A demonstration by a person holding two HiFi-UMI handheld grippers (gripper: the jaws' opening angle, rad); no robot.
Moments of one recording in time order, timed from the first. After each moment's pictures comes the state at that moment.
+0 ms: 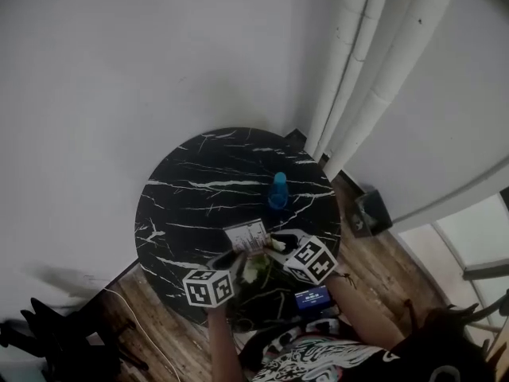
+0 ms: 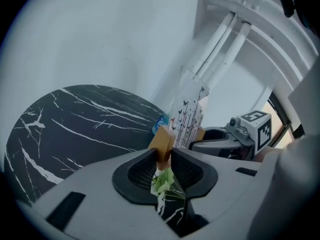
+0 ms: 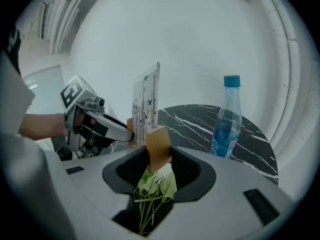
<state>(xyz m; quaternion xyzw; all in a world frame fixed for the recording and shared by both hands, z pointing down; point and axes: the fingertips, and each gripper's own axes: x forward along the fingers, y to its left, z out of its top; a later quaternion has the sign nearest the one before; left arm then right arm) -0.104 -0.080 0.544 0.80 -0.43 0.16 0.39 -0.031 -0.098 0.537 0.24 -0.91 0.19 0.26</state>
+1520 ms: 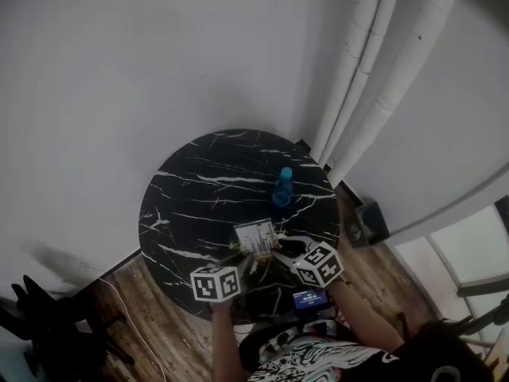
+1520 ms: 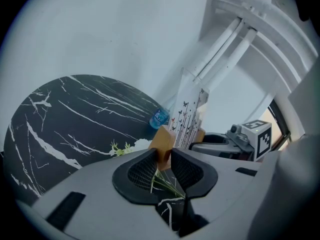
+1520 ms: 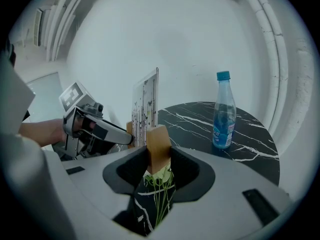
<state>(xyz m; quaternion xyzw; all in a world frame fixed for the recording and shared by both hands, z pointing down) -0.093 -0.039 0.544 0.78 -0.43 0.14 0.43 -0.018 -0.059 0.534 0.26 -0.91 0.22 0.24</state>
